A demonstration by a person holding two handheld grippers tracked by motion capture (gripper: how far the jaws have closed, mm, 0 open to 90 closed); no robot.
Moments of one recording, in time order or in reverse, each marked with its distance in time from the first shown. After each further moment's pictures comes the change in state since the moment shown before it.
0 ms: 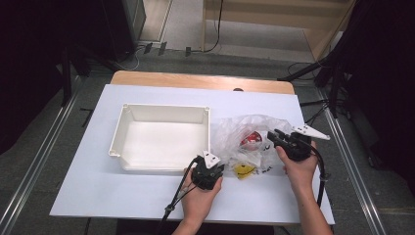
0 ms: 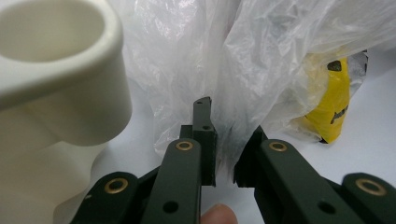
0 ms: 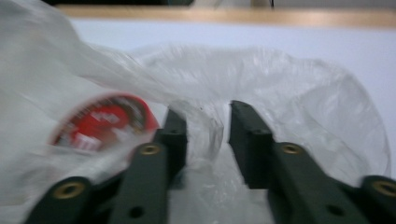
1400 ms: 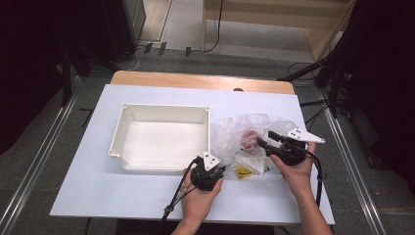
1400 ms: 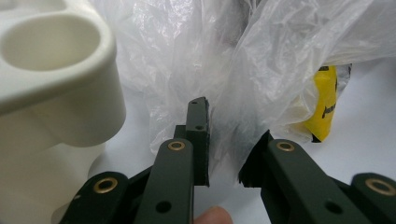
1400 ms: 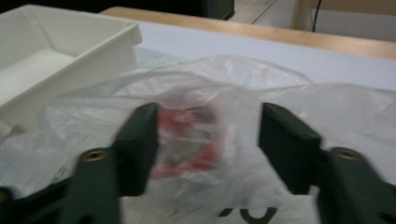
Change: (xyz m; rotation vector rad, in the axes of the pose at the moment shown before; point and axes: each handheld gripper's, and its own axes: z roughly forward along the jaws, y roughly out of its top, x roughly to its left) left arm -0.001 -0.002 -0.004 -0.040 -0.024 0.018; right arm 0.020 -0.003 -0.006 -0.030 0.157 -0.126
